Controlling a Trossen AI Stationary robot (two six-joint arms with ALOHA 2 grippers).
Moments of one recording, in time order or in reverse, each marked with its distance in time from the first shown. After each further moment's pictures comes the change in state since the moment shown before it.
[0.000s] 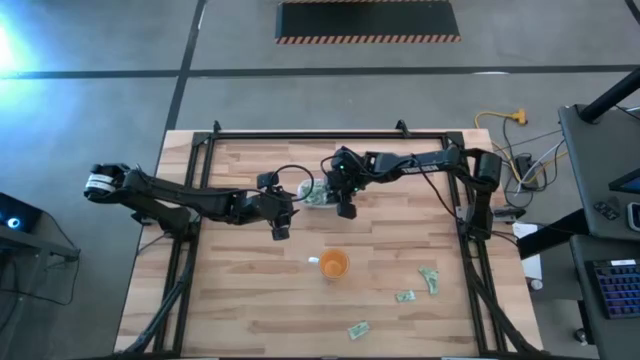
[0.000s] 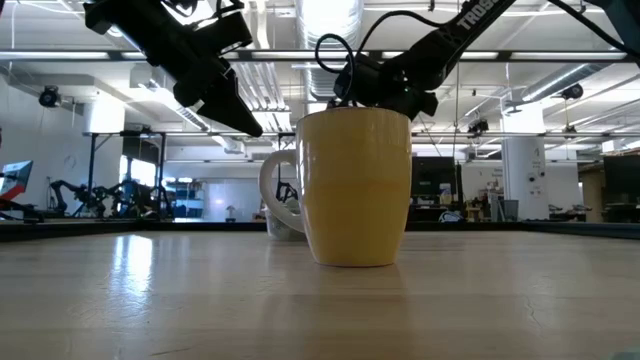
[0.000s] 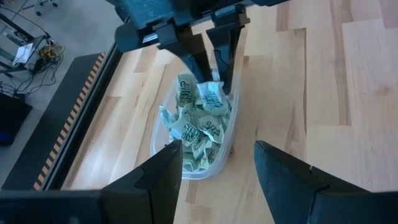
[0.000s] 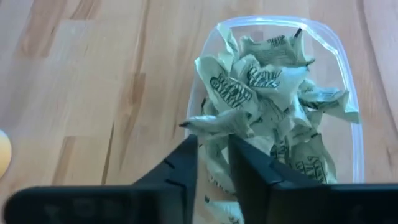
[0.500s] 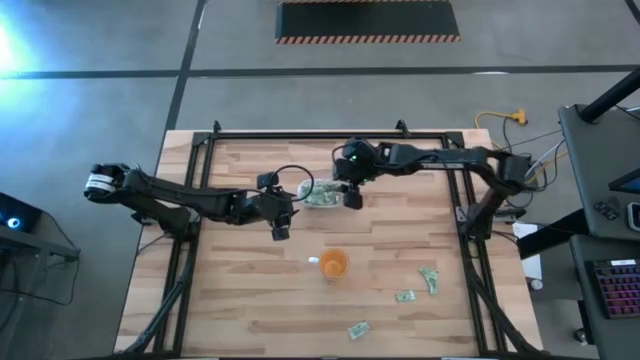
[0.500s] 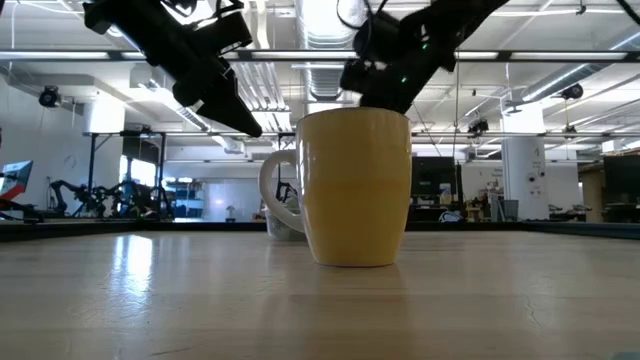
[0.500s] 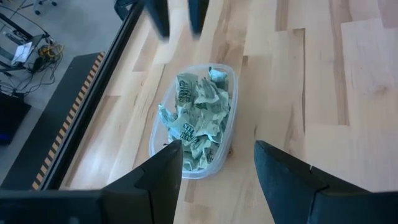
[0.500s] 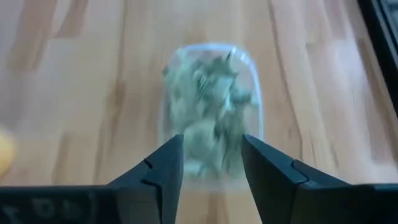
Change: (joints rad) left arm -0.003 0.000 0.000 -0.004 0.001 -0.007; right arm -0.001 -0.193 0.011 -0.149 0.156 -0.004
